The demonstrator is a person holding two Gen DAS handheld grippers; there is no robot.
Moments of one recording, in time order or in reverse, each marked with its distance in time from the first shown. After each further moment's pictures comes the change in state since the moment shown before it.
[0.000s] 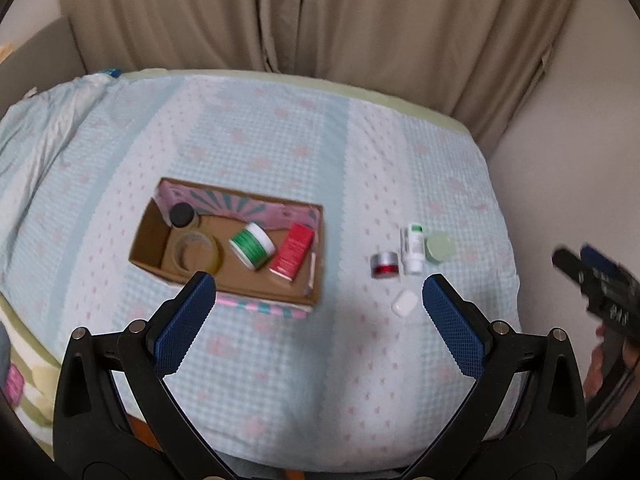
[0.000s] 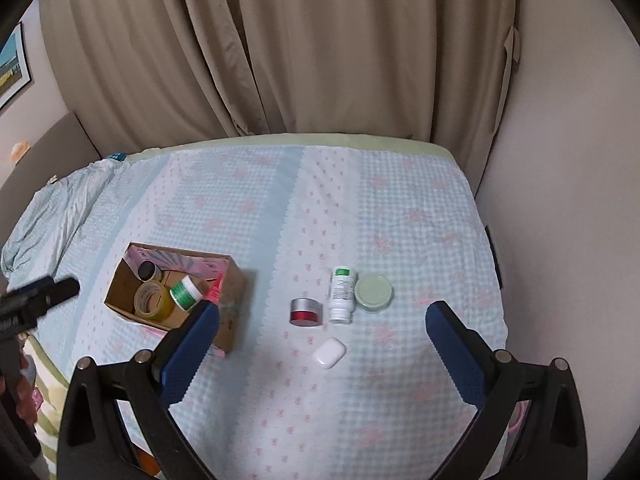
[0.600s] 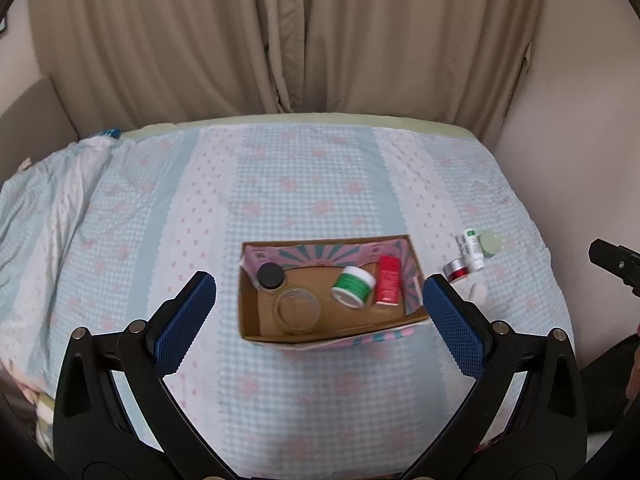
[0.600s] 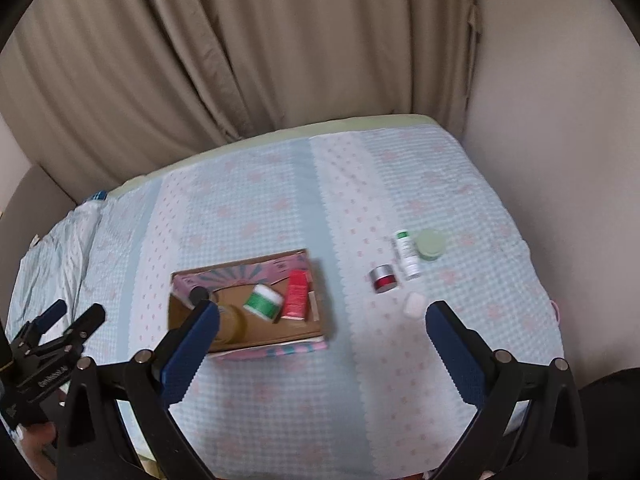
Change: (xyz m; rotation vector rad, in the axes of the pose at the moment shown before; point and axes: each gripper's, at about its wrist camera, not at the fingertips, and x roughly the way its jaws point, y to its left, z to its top) left arm -0.032 0.179 0.055 0.196 -0.103 -0.035; right arm -0.032 0.183 0.004 0.258 0.033 -0.142
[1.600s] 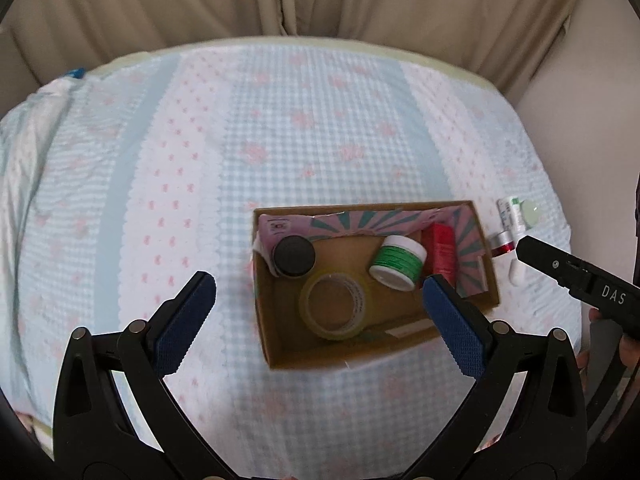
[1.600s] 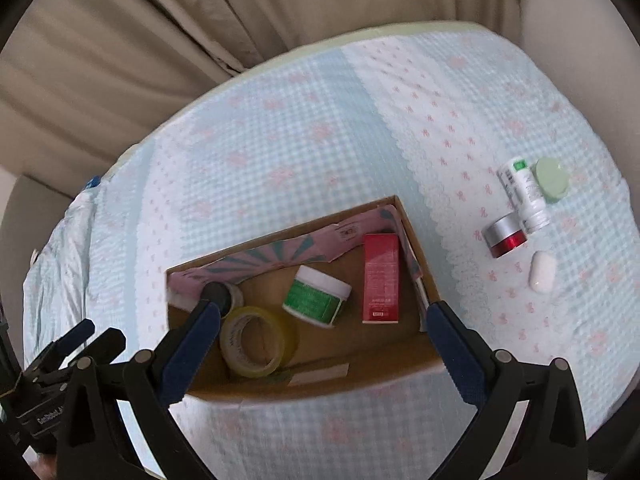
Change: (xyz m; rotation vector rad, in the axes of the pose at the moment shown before) left arm 0.160 0.103 0.007 -0.031 0.236 -0.090; right arm 0.210 0.092 -0.004 0.105 0.227 0.119
